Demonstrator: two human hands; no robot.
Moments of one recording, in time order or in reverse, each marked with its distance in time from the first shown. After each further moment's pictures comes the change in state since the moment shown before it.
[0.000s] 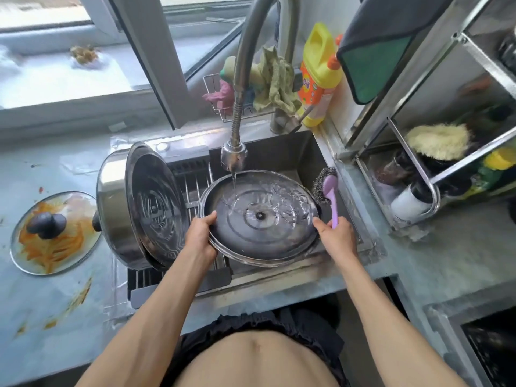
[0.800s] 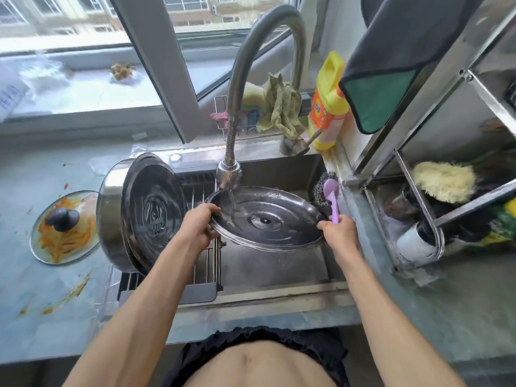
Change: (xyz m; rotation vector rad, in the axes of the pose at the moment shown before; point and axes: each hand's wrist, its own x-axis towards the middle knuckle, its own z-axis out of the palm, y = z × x) left_hand -0.021 0.037 0.054 0.190 0.108 0.165; right_hand 0.083 -0.028 -0.010 0.189 -0.103 -0.062
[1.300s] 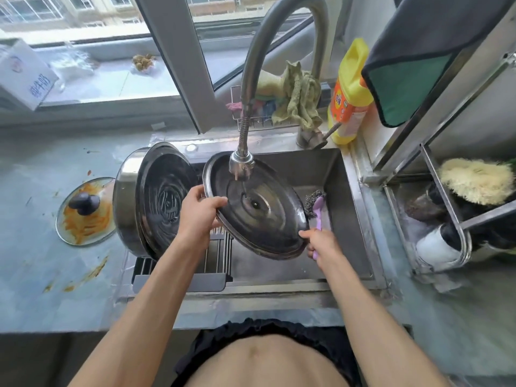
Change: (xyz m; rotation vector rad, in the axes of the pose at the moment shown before) left_hand -0.034 0.000 -0.020 0.128 0.057 0.364; right_hand 0.000 0.031 0.065 0.276 -0.317 0.318
